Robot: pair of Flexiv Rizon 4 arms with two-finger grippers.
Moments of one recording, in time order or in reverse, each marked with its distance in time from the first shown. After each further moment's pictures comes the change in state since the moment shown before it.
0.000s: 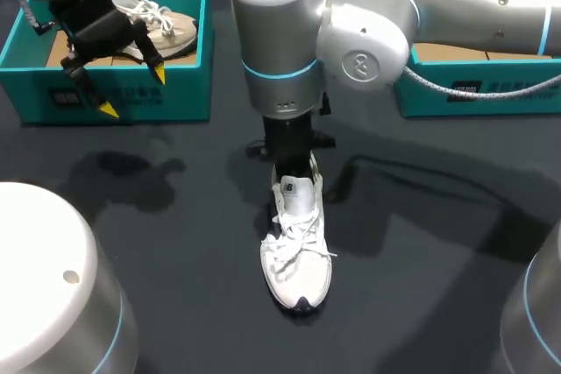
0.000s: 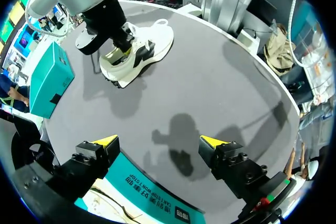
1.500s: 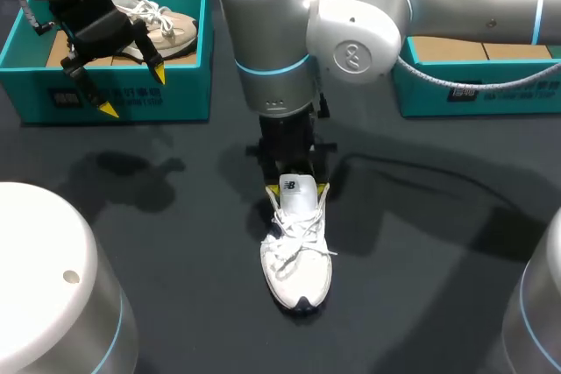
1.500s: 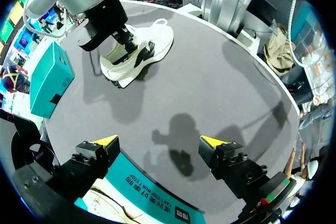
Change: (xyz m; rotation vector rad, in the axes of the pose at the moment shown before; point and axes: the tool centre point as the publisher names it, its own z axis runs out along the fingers) left arm 0.000 0.000 0.000 0.000 0.000 0.000; right arm -0.004 -0.011 -0.004 0.044 -0.062 0.172
